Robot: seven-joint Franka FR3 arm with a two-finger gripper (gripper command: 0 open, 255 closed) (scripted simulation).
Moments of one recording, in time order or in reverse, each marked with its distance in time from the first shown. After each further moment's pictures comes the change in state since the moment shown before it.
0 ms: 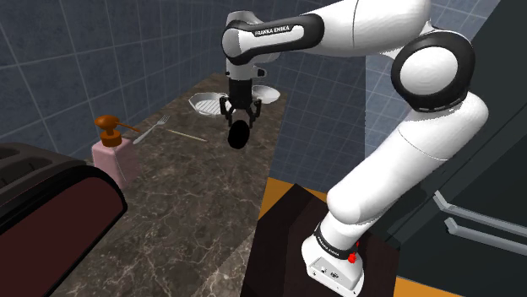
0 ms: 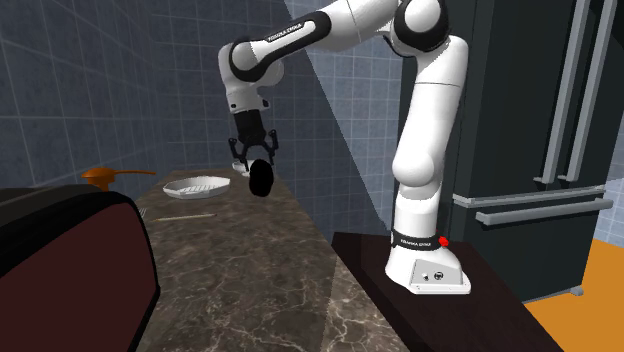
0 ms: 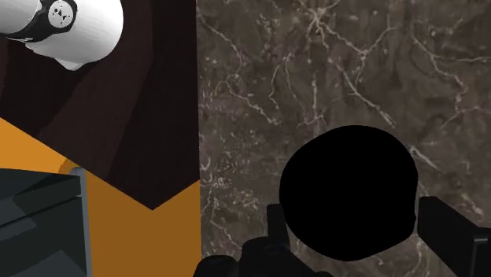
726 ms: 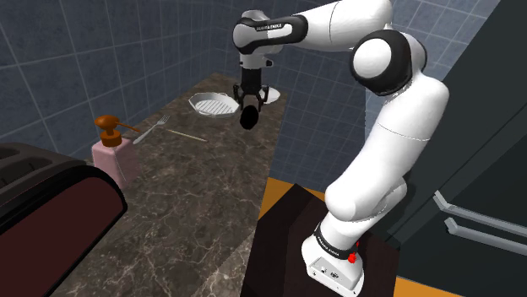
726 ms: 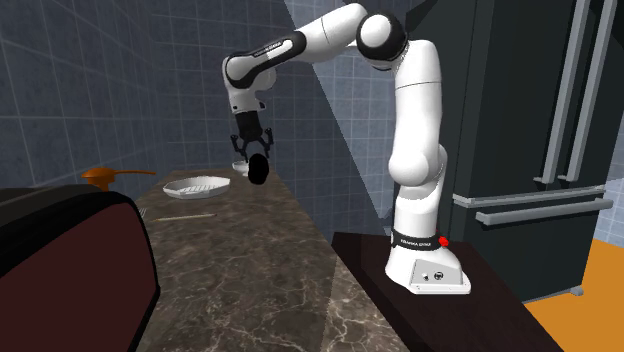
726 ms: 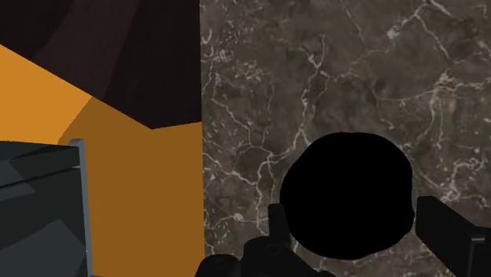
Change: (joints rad) arm -0.098 0.249 -0.098 0.292 -0.112 -0.051 -0.159
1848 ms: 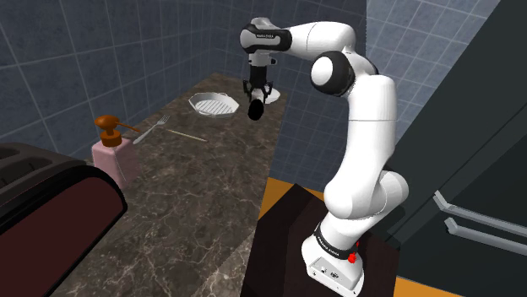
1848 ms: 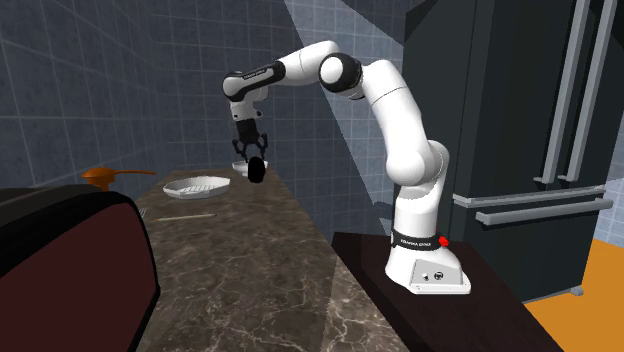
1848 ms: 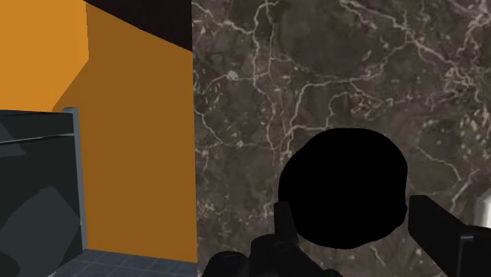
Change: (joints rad) arm -0.066 0.412 -0.077 0.529 -0.085 -0.113 -0.155
